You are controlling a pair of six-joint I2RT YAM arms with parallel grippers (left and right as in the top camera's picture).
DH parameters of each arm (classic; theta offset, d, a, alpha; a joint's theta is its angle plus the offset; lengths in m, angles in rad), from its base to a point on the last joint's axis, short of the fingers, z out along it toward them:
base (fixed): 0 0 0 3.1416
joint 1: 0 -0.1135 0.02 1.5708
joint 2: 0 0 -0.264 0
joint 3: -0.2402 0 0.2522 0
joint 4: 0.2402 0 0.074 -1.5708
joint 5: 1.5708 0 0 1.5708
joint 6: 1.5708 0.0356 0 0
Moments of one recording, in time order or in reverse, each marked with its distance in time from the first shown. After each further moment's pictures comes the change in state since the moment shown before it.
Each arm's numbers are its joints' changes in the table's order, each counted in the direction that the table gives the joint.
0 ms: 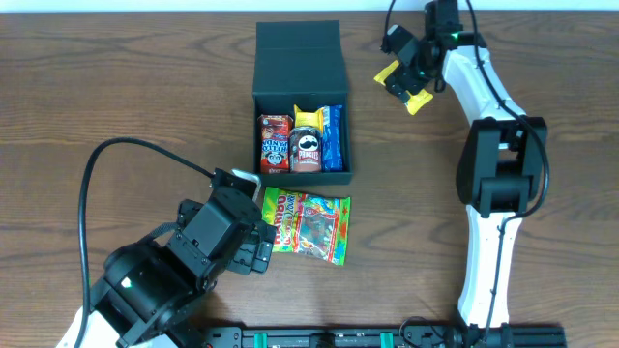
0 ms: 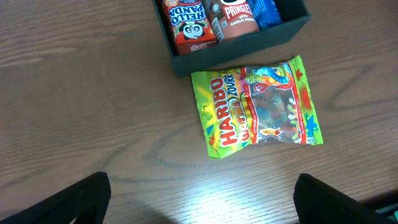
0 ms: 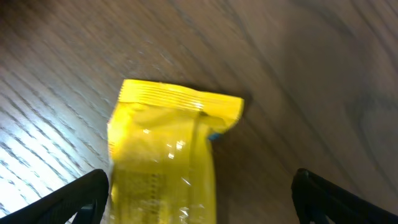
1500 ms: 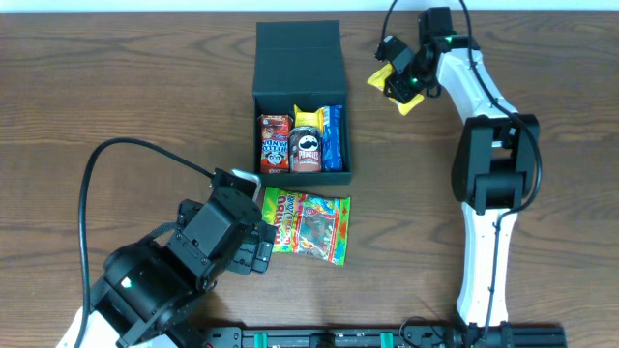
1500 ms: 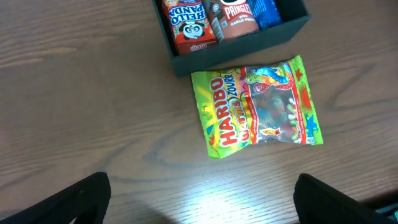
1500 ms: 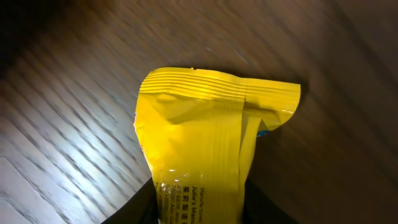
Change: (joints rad) left arm 0.000 0.000 0.000 0.000 0.000 0.000; right arm -0.031 0.046 -0.011 0.077 -0.095 0.085
